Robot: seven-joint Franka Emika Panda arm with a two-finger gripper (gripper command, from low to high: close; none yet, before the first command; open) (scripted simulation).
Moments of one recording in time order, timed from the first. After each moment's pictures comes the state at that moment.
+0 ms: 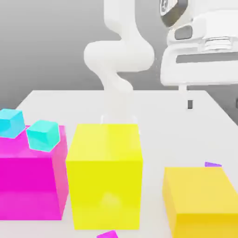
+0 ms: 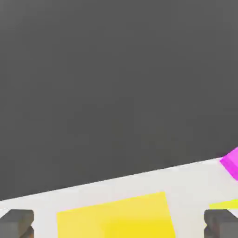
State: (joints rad) arm -0.01 -0.26 0.48 -2.53 -0.02 2.60 1.51
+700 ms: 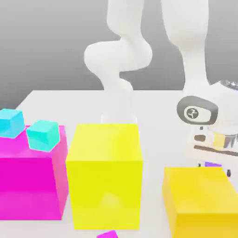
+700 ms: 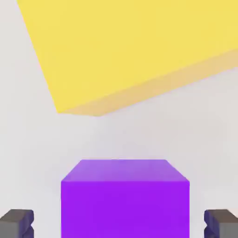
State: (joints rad) arm 0.38 0.36 0.32 -2.62 -0.55 2.93 2.35
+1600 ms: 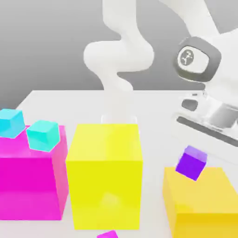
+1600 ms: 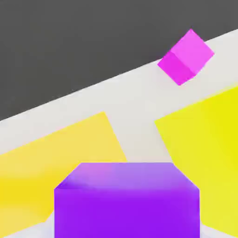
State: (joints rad) arm -0.04 -0.04 0.33 -2.36 -0.38 2.21 1.86
